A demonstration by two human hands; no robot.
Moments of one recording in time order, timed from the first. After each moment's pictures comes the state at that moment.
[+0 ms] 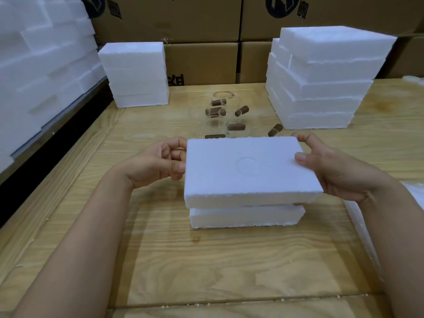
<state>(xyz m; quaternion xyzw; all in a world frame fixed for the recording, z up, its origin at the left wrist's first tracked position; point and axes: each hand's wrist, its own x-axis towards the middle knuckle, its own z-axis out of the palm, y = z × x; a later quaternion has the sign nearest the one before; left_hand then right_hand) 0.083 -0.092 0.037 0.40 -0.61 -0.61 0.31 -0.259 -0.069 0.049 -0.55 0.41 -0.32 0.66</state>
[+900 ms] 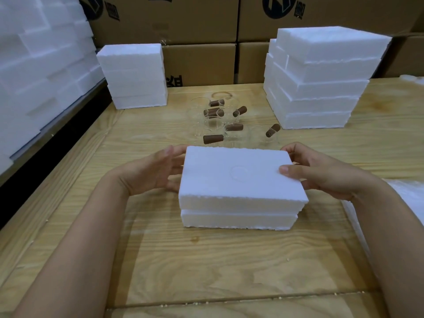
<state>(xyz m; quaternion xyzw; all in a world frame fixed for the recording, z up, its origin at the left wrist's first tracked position) 0.081 -0.082 0.037 0.39 -0.62 -0.64 0.23 -0.256 -0.071 0.041 -0.62 0.47 -0.28 0.56</state>
